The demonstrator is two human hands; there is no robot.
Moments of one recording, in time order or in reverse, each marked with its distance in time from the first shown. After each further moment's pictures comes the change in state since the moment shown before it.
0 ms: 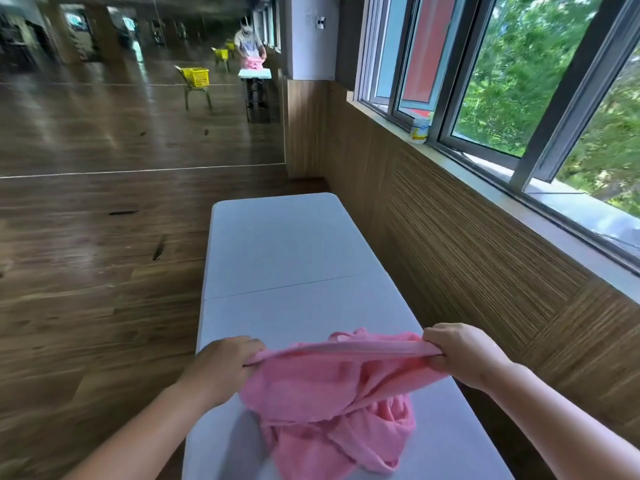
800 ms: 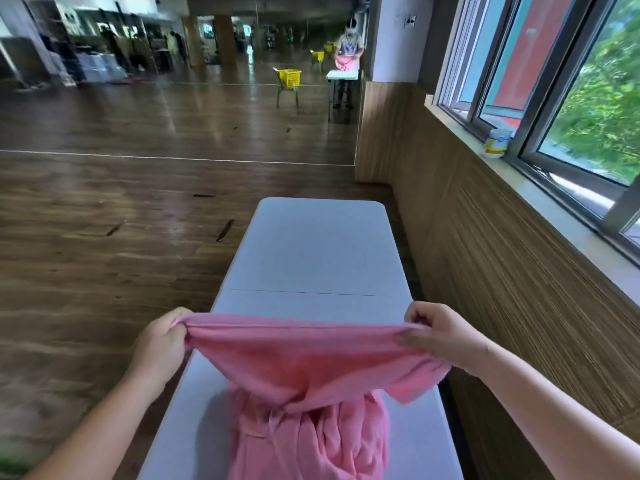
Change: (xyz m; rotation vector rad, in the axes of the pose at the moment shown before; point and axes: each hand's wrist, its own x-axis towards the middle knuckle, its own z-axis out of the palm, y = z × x) left_hand -0.005 0.026 -0.010 -0.634 0.693 -0.718; right_hand 0.098 0.047 -0.046 0.928 -0.124 -0.155
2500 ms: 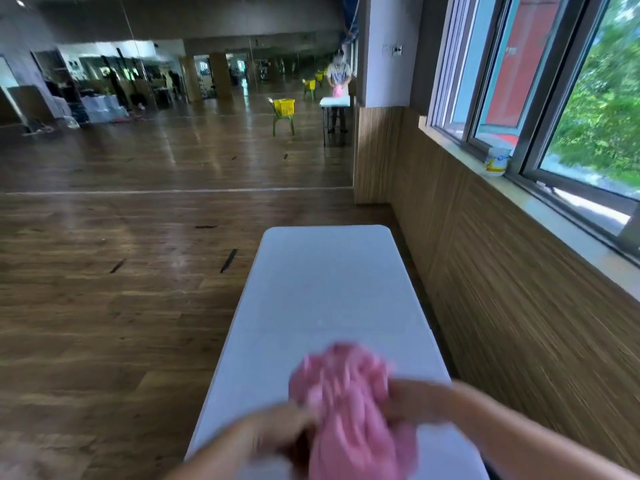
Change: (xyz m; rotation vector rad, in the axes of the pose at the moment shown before) left_hand 0.004 0.069 0.102 0.282 -0.755 0.103; right_hand 0.064 -0.036 0.063 0.008 -0.059 -0.574
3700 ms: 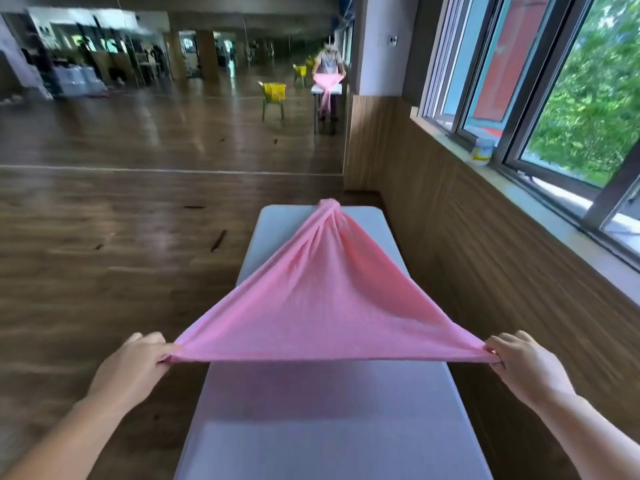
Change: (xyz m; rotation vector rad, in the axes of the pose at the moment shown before) left_hand -0.108 -0.211 -0.105 0.623 0.534 -0.065; right_hand -0.184 0.023 -0.059 -1.103 0.181 0.687
